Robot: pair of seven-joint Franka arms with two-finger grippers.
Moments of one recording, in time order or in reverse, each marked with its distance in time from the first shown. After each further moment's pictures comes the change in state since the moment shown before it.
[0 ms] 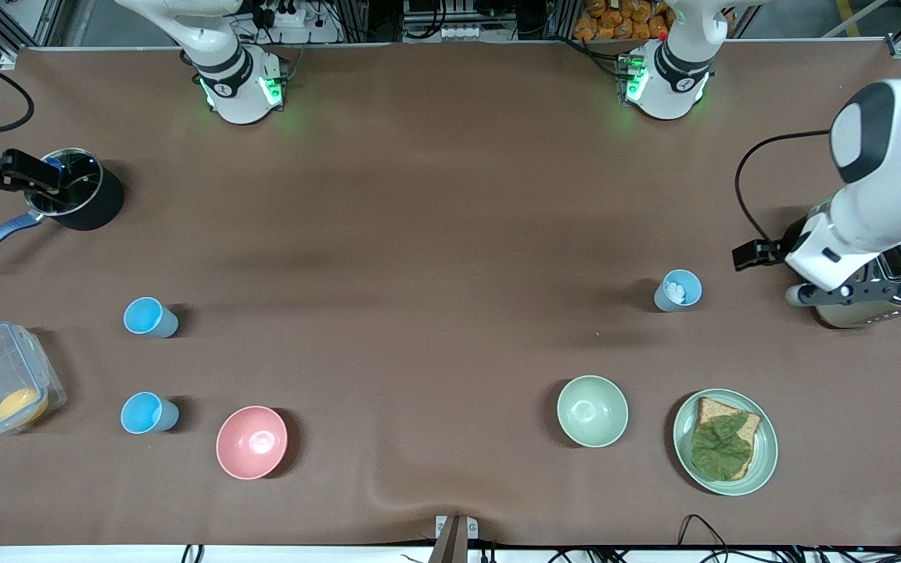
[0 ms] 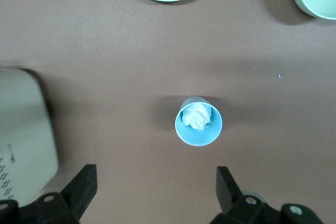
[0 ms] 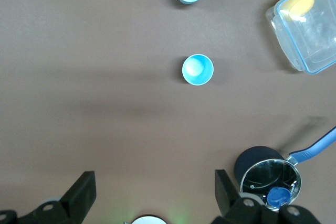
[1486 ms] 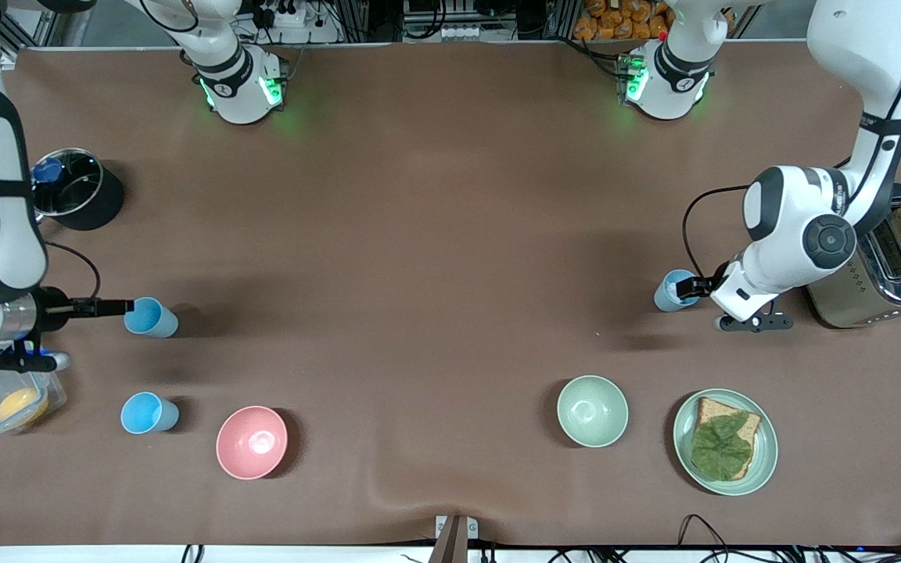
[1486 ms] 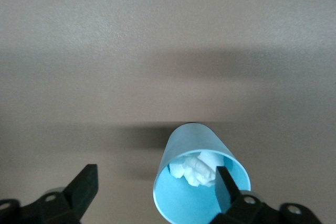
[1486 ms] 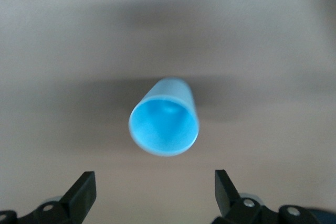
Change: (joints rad) left arm -0.003 0.200 -0.004 -0.209 0.000 0.402 0.000; right arm -0.154 0.516 0.003 -0.002 0.035 0.313 -0.040
